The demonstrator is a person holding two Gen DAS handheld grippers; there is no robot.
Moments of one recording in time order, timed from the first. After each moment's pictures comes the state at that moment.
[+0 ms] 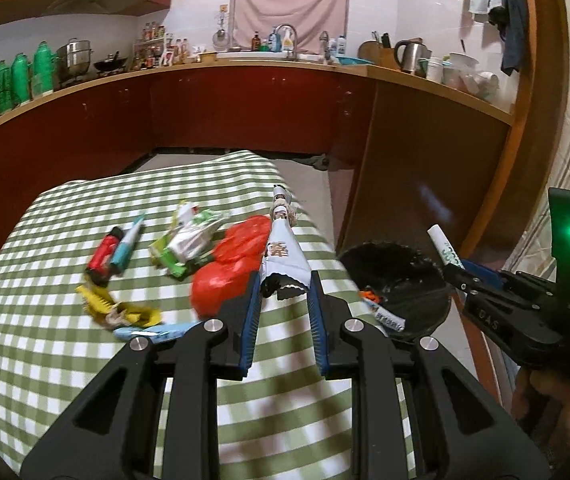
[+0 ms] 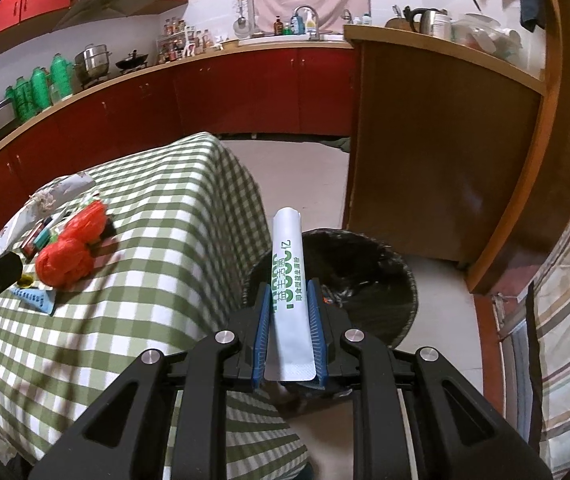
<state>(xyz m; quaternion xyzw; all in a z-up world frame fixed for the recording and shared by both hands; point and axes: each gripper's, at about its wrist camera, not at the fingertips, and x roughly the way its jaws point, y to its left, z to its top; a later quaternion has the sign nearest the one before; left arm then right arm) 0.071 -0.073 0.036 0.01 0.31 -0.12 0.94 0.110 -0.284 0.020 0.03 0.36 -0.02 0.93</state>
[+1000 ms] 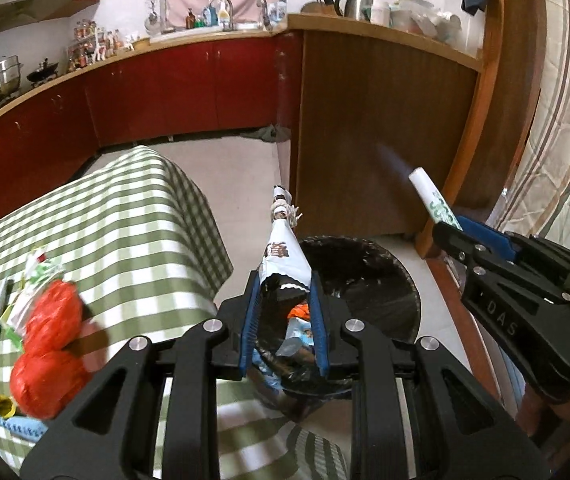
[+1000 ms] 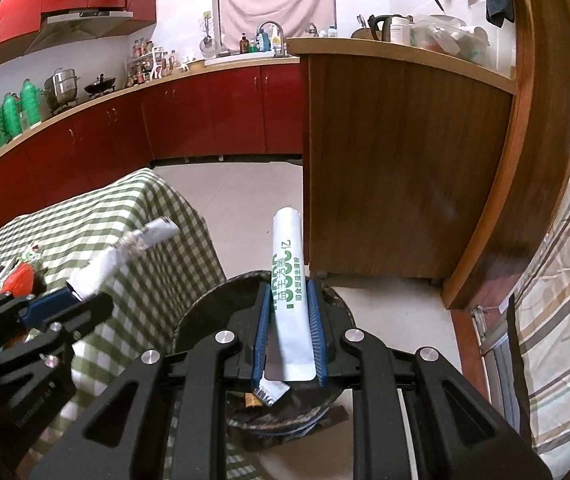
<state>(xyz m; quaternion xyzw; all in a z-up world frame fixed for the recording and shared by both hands) 0.159 -0.206 0.002 0.07 0.36 -0.19 0.91 0.149 -0.356 0.022 0.04 0.33 -0.07 0.94</state>
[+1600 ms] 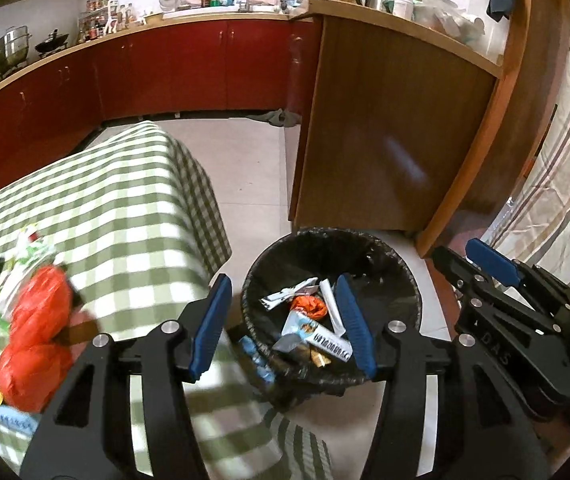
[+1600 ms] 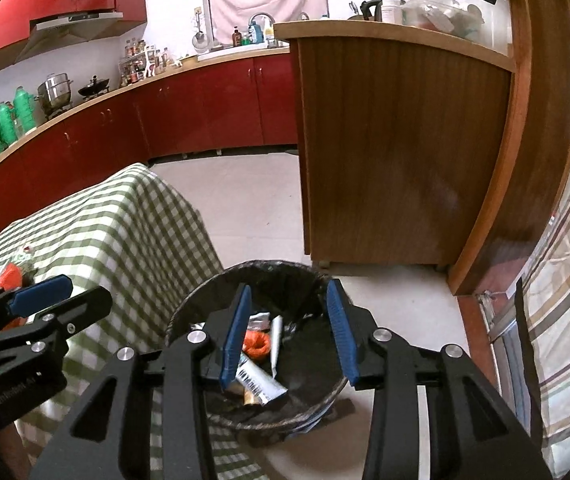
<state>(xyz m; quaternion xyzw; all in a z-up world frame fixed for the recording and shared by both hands) 0.164 -0.194 0.000 0.03 0.39 -0.18 0.90 0.148 -0.365 0.007 0.07 0.34 -0.06 0.93</state>
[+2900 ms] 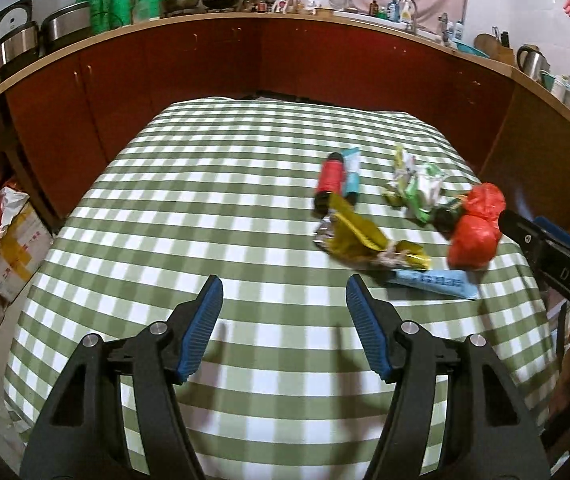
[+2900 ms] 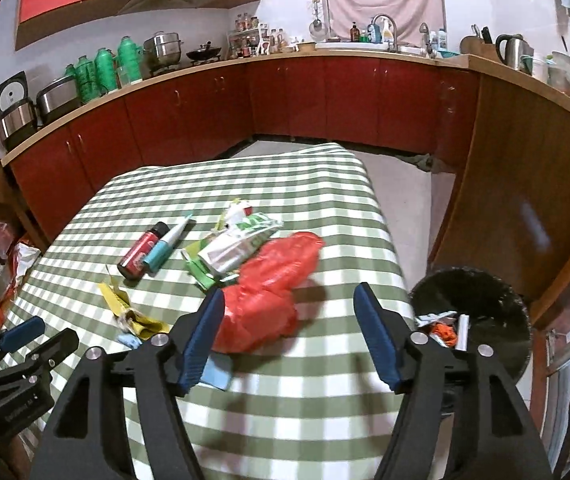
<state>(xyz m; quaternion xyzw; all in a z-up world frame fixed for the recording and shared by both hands) 0.068 0.104 0.010 -0.05 0.39 0.06 0.92 0.145 -0.125 0.038 0.02 0.35 0.09 0.93</state>
